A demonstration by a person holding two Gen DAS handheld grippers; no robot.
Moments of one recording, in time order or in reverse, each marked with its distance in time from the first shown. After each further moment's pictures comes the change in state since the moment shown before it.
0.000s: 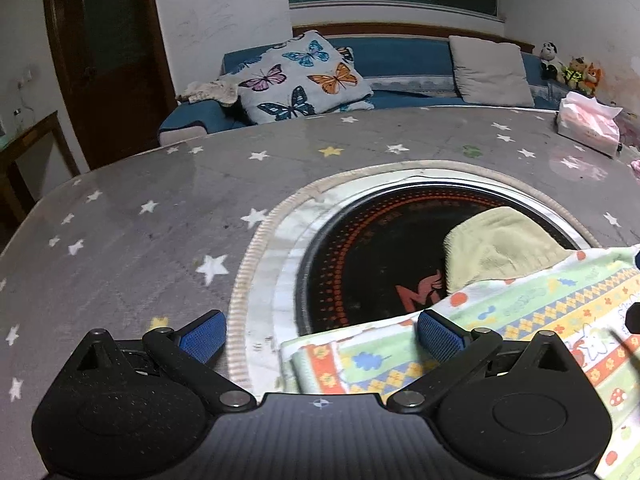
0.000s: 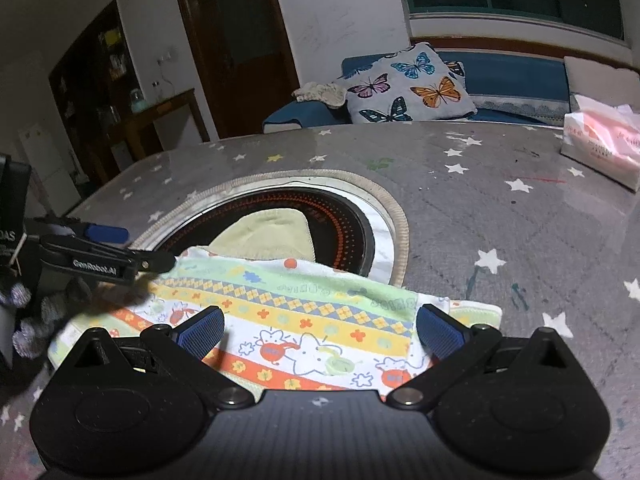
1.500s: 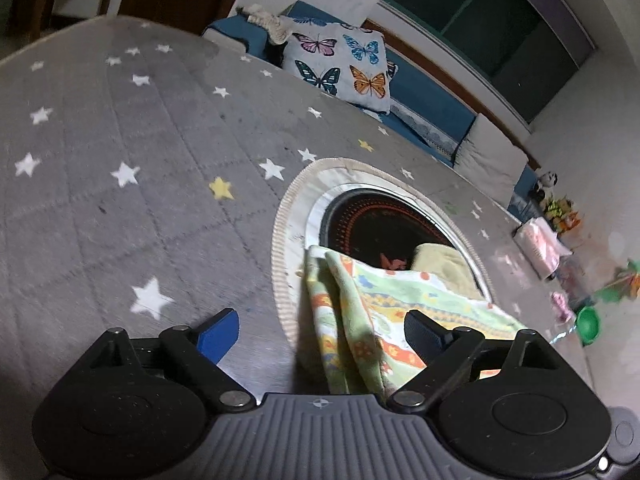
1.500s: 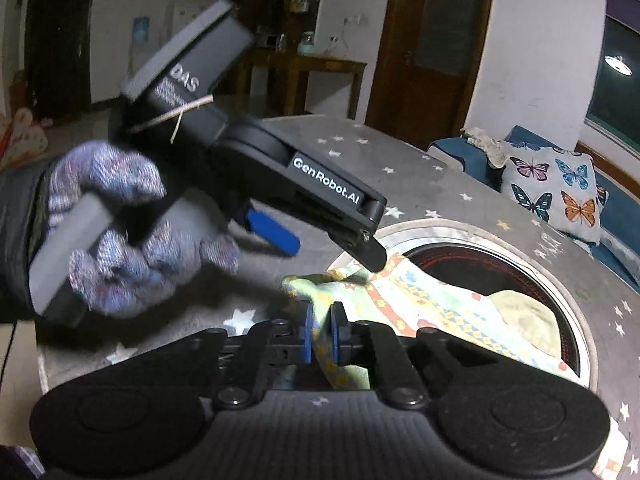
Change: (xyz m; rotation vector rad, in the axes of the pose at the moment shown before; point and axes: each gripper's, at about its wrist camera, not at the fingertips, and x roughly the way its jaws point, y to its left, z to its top) left arm -0.077 0.079 -0.050 -0.582 0.080 -0.293; right arm -0.018 0.203 -0.020 -0.550 0.001 0.204
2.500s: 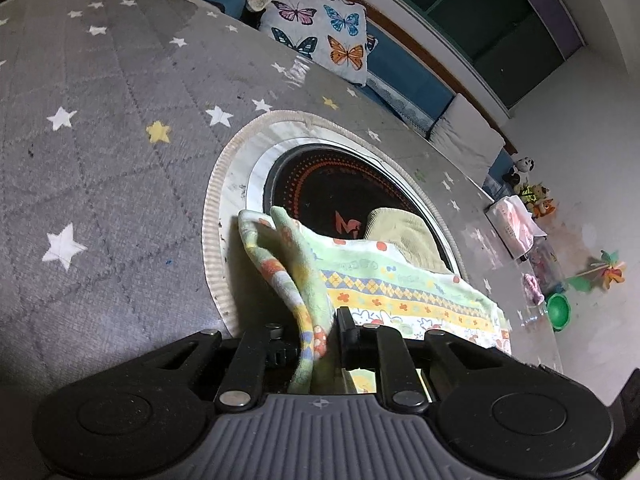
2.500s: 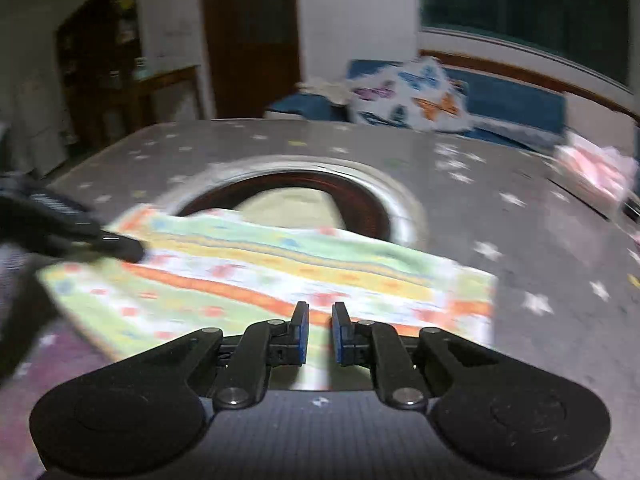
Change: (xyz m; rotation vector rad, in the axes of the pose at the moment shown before) left arm 0.027 -0.020 -0.015 -0.008 0.077 -0.081; right arm -0.047 -0.141 -0.091 0.459 0.041 -0.293
